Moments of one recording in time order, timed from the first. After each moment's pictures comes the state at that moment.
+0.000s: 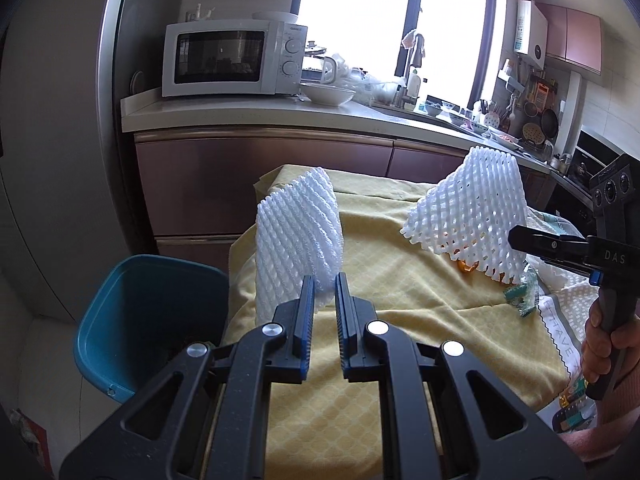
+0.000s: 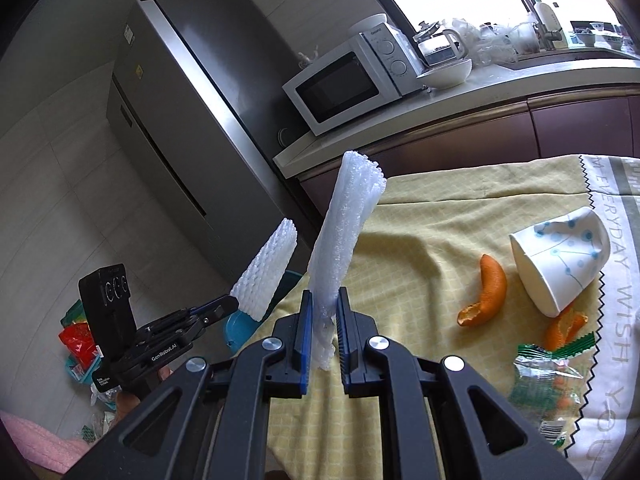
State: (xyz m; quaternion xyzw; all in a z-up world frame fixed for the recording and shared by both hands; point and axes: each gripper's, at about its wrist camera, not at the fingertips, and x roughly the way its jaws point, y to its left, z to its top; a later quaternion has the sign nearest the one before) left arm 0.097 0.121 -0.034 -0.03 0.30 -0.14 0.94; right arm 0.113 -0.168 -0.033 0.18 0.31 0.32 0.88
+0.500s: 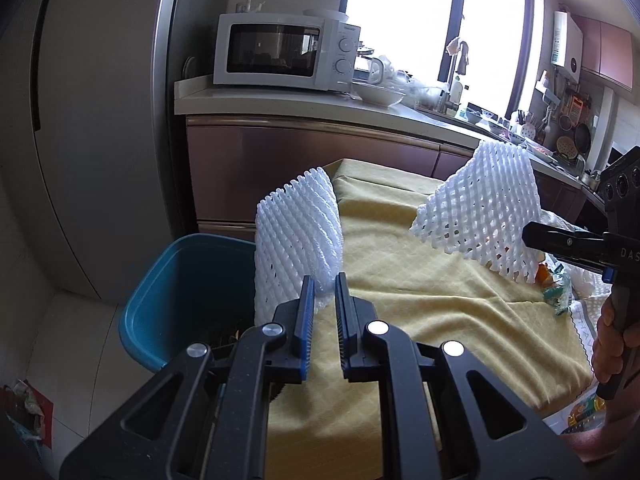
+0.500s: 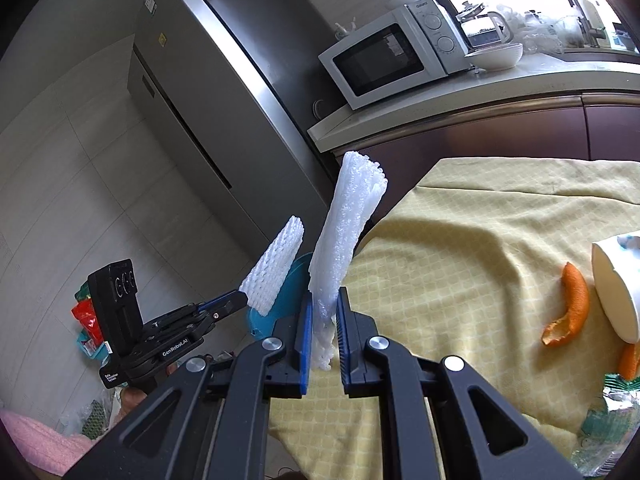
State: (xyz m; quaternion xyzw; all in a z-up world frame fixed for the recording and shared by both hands) left arm 0.086 0.182 -0.044 -0.05 0.31 -0.07 0.95; right arm 0.133 -0.107 -0.031 0.16 0.33 0.38 0.85
